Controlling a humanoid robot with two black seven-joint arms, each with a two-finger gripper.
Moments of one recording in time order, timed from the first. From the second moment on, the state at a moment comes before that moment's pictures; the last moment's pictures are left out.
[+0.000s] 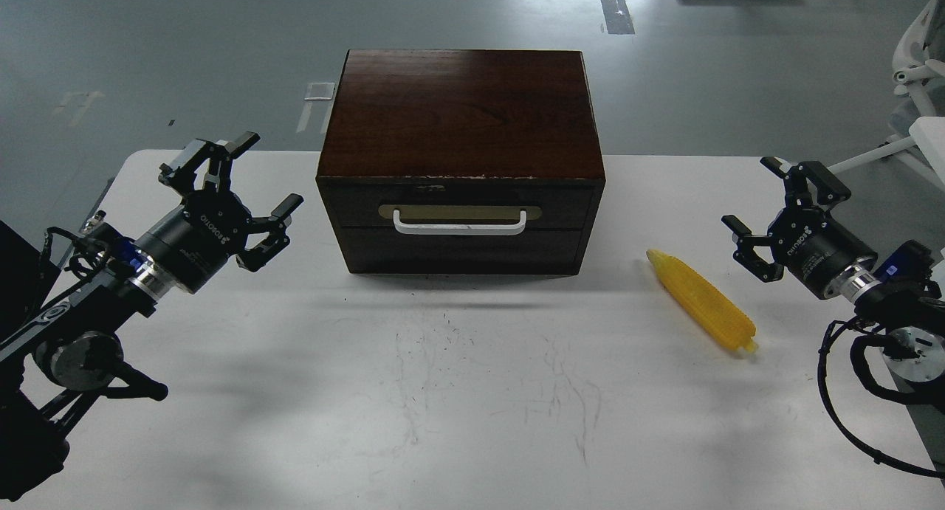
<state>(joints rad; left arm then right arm) -0.31 0.57 -0.98 -1.19 0.37 -0.49 -0.33 0.63 -0.66 0.33 0.81 -0.02 0.49 0.49</state>
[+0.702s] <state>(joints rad) -0.37 0.68 -1.01 -1.21 0.53 -0.49 -0.43 0.63 -0.66 0.34 0.81 -0.02 0.49 0.49</state>
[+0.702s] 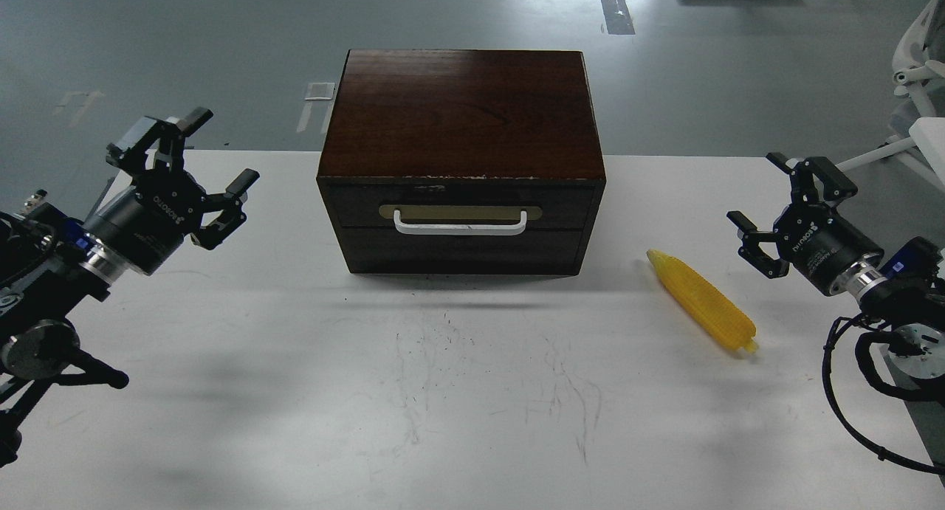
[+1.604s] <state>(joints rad) -1.31 0.46 -0.26 -1.38 1.83 -0.49 -0.49 0.64 -0.68 0.35 0.80 -0.02 0.49 0.49</state>
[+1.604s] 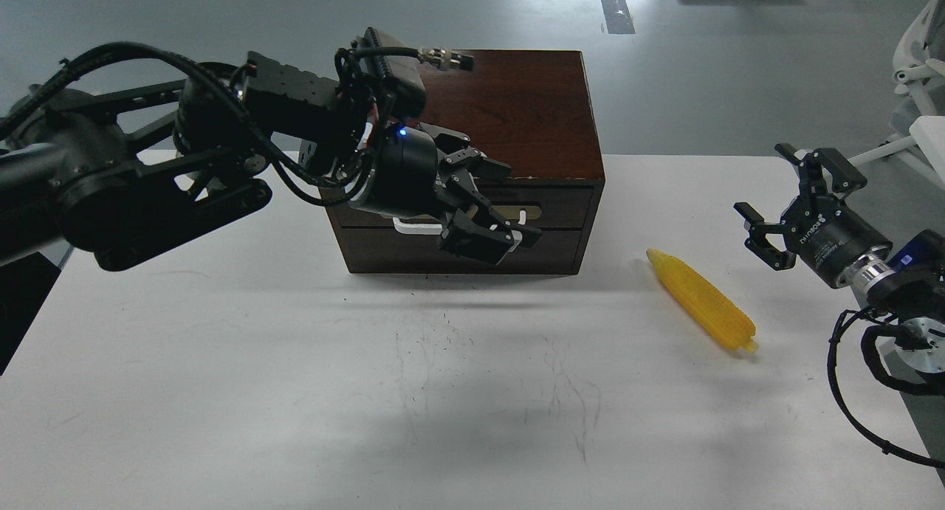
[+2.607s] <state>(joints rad) -1.34 0.31 -0.07 -1.20 2.09 -0.49 -0.49 0.64 -0.69 0.35 0.80 -0.02 0.49 0.49</state>
